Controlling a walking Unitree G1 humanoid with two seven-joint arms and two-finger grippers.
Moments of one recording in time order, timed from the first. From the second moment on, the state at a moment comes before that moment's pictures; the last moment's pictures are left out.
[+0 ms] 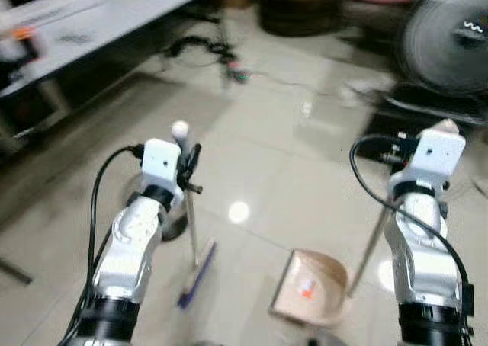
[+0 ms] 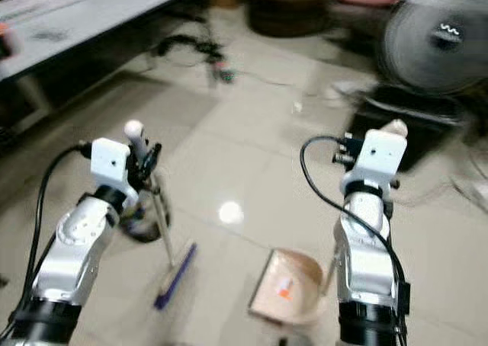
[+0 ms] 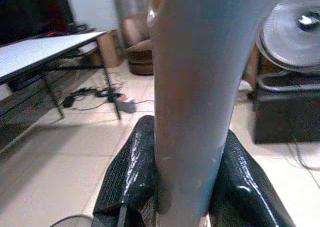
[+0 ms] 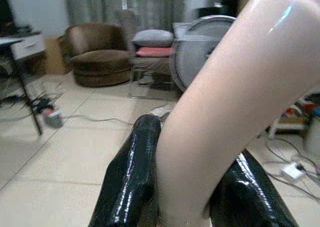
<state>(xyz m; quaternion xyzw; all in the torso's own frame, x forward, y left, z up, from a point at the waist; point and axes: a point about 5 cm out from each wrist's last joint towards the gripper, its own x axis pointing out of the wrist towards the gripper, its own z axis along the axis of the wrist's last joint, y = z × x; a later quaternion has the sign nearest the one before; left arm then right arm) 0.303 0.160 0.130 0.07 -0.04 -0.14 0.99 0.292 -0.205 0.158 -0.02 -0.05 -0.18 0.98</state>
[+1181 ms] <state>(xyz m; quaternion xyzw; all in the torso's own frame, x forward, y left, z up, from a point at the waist) 0.311 0.161 0.135 0.05 -0.05 -0.11 0.99 0.293 -0.199 0.156 0.00 -0.05 -0.16 0.99</state>
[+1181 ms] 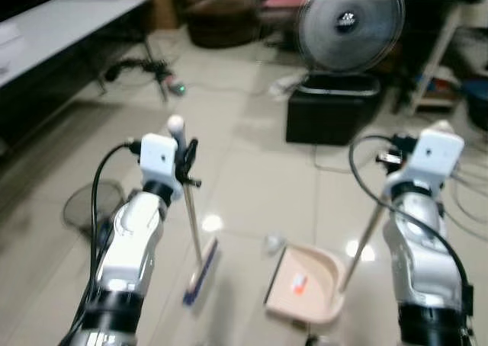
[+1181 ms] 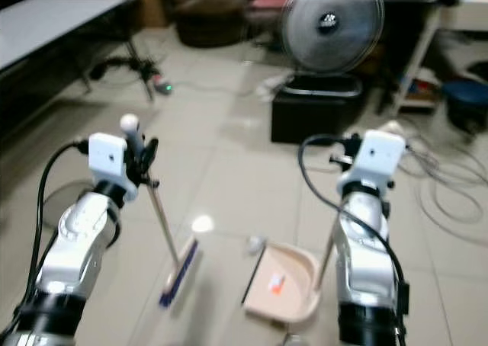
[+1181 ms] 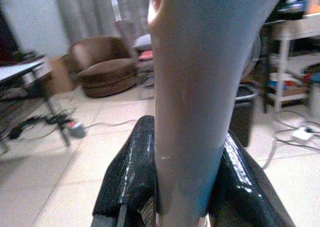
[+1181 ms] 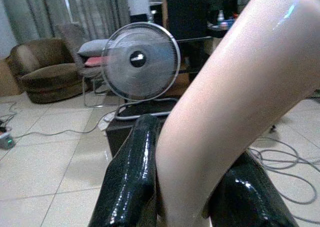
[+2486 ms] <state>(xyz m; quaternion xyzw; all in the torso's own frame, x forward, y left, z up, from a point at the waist) 0.317 0.155 0.139 0.05 -0.07 -0.11 0.99 0.295 -0.208 0.153 -0.01 -0.03 -0.13 0.99</state>
